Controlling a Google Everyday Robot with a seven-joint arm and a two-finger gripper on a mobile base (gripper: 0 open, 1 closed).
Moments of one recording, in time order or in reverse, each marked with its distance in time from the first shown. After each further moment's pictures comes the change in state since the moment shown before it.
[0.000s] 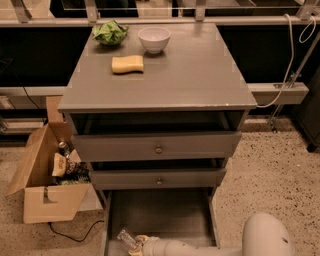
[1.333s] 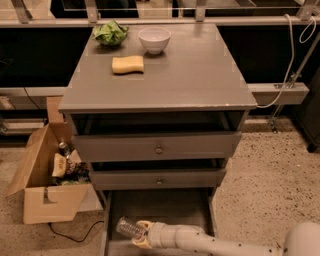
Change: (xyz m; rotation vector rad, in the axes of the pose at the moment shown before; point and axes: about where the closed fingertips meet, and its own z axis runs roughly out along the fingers) arm -0.097 -0.001 -0.088 -0.033 -0.071 -0.297
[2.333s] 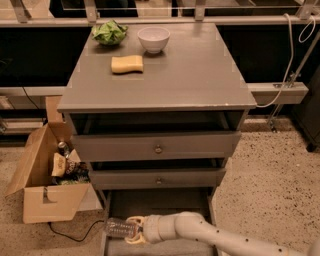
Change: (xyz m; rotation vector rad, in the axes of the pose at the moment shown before) arm -0.076 0.012 -0.036 -0.121 -0.066 -0.195
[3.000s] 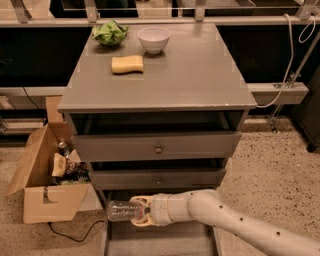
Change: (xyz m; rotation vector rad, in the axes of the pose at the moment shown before) arm -0.114 -0.037 -0.101 0.034 0.036 -0.257
